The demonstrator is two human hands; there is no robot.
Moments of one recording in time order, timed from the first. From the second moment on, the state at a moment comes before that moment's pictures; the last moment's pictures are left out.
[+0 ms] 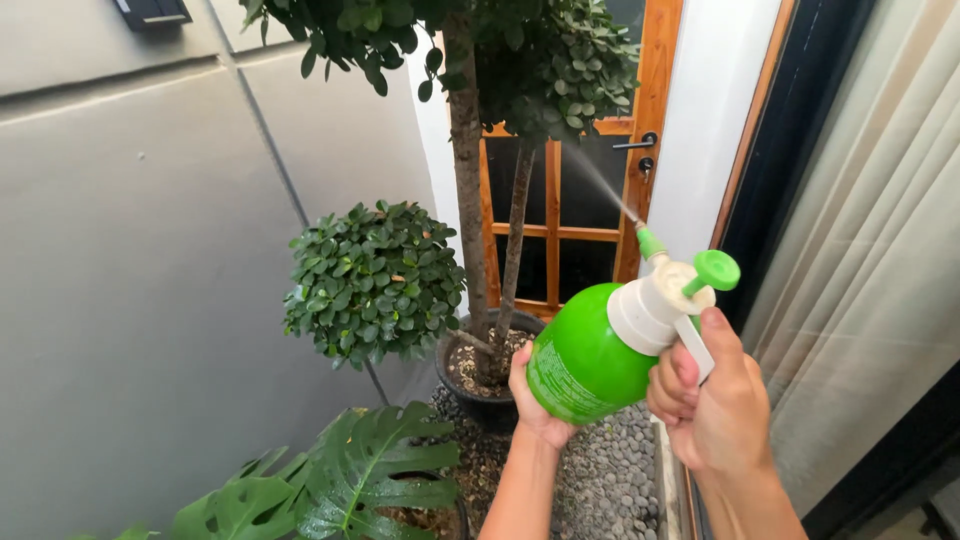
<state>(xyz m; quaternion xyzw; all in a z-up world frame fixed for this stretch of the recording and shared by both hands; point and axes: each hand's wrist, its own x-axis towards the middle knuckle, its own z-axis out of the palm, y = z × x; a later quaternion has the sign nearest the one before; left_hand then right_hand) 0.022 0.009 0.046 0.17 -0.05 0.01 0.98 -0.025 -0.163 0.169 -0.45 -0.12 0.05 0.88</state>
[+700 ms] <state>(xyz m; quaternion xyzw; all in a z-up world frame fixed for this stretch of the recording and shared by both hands) 0.008 0.052 0.172 0.19 -0.19 0.14 0.95 -0.055 -0.109 0.287 -0.45 -0.33 0.00 0.83</state>
